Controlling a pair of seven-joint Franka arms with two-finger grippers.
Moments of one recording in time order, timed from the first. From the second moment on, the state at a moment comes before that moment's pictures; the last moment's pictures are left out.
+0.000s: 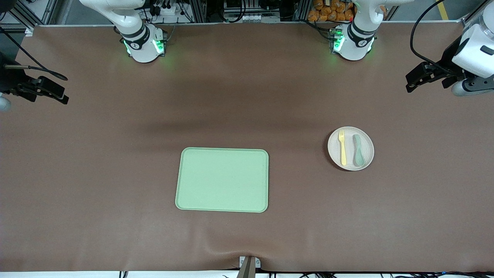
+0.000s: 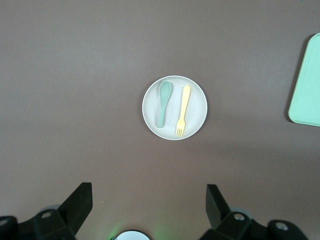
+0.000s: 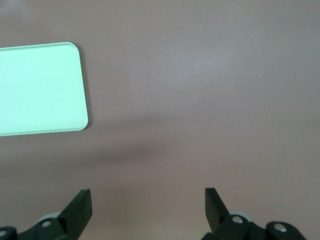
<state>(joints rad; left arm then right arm) -0.04 -0.05 -0.11 -1.55 0.02 1.47 -0.25 -0.02 -0.03 0.01 -1.59 0.04 1.53 0.09</state>
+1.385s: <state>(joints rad) -0.01 -0.01 -0.11 -1.58 0.02 1.51 -0.25 -0.02 -0.03 0.01 -1.59 0.04 1.53 0.09</state>
